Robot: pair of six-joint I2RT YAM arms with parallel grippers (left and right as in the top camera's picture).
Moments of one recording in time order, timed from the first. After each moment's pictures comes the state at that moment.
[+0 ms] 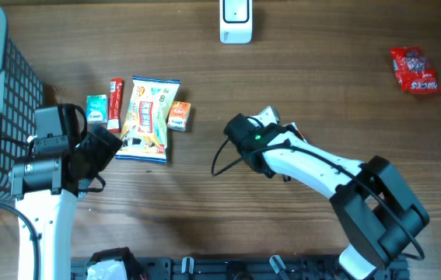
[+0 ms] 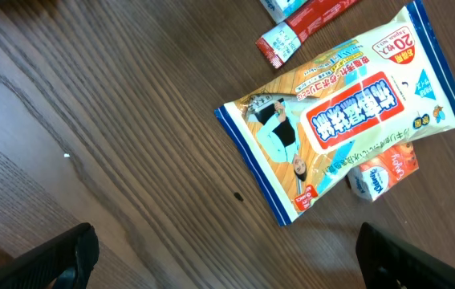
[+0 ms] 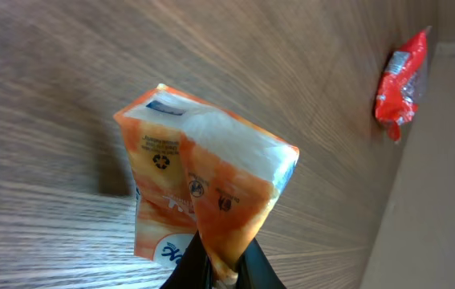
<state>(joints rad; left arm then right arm) 0.14 1.10 1.02 -1.12 -0.04 -0.79 0.72 1.80 1.04 -0.83 0.80 0.18</state>
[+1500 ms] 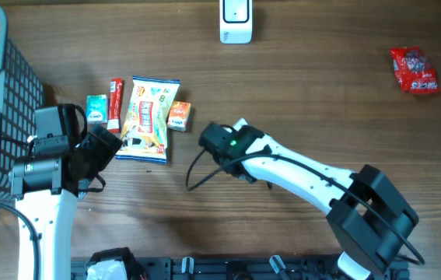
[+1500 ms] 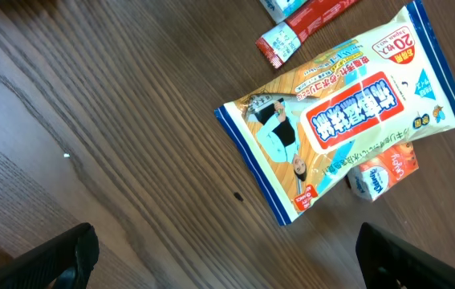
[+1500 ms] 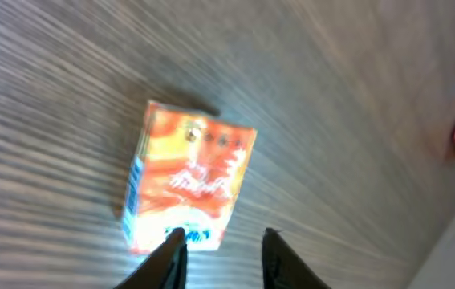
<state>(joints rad) 0.14 1.10 1.02 -1.12 -0.04 -0.79 0.86 1.82 1.24 -1.10 0.56 0.24</state>
